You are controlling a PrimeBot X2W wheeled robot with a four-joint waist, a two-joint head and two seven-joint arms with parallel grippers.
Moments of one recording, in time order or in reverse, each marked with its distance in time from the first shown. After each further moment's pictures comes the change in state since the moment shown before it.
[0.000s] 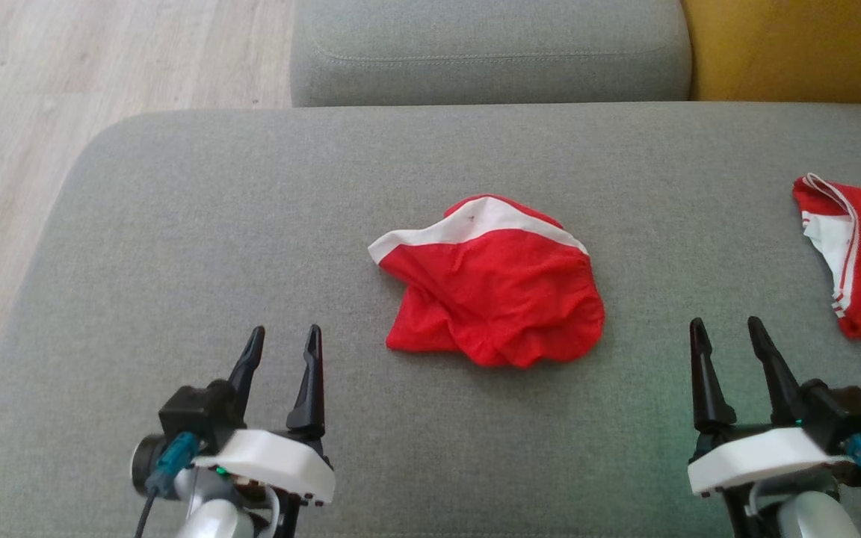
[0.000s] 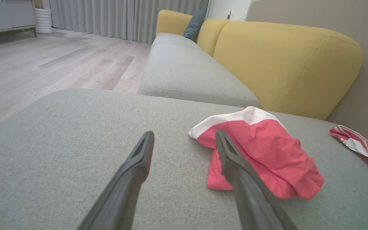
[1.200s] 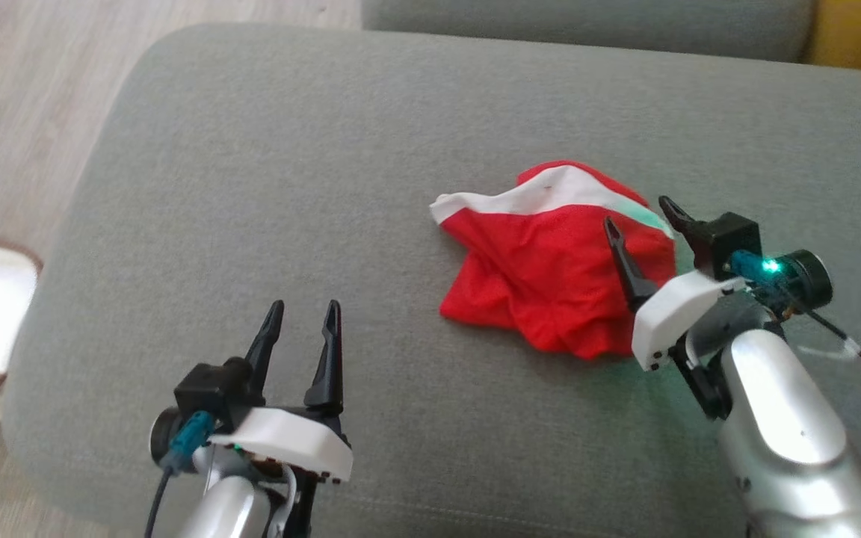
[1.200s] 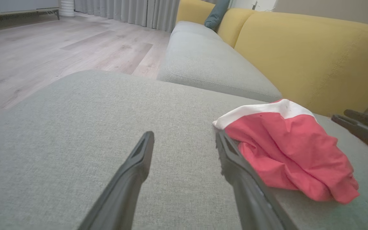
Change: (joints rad) left arm -0.045 -0.064 0.024 0.021 0.043 -0.051 0.000; right arm -0.433 -0.069 0.207 0.270 -0.156 0.000 0.233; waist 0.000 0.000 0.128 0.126
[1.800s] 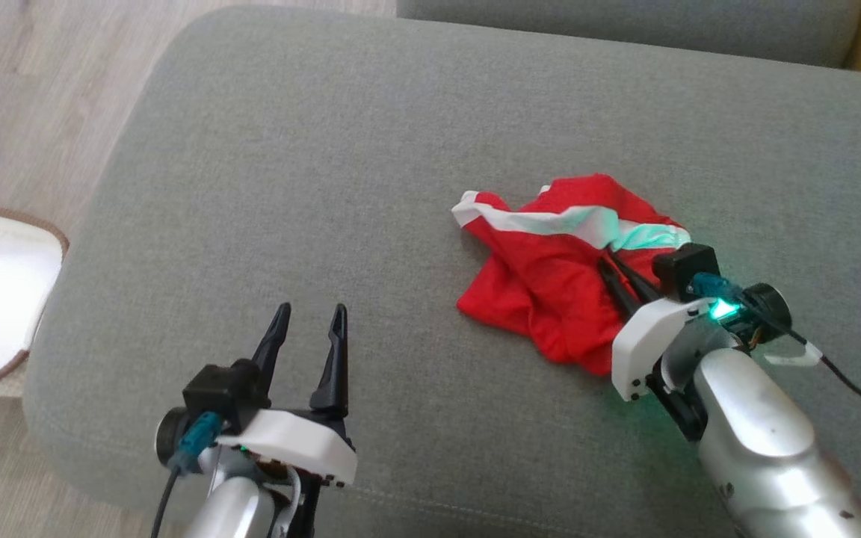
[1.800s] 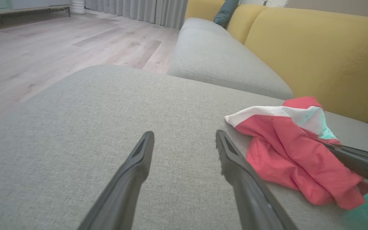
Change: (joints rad) left arm 0.000 -0.025 0.019 0.028 0.035 -0.030 0.000; right arm -0.078 -0.015 0.151 0.280 0.123 0.000 -0.051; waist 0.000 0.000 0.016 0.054
